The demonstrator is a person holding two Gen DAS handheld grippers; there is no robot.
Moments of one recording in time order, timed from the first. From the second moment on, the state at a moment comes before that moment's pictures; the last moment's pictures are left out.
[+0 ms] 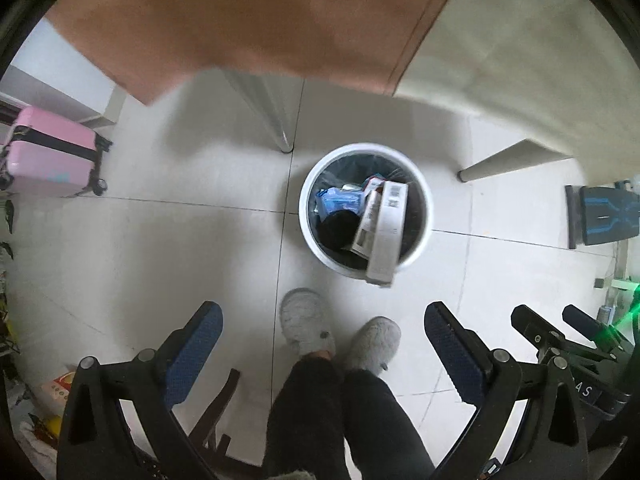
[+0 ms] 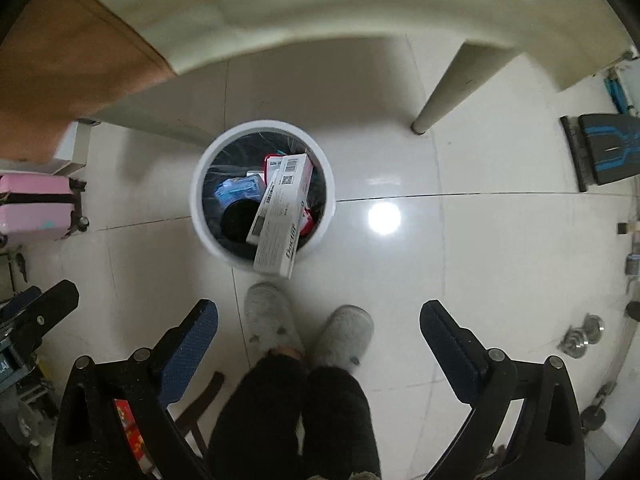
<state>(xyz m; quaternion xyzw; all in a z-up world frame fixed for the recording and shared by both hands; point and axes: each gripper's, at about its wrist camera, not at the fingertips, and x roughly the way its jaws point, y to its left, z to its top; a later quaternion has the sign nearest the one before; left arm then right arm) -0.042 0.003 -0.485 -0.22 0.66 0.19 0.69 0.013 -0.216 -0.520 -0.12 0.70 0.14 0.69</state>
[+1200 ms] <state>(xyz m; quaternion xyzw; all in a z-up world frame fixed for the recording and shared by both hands) -0.146 -0.041 -0.095 -0.27 0.51 0.06 0.81 -0.132 -0.252 -0.001 -0.03 0.59 0.29 0.75</state>
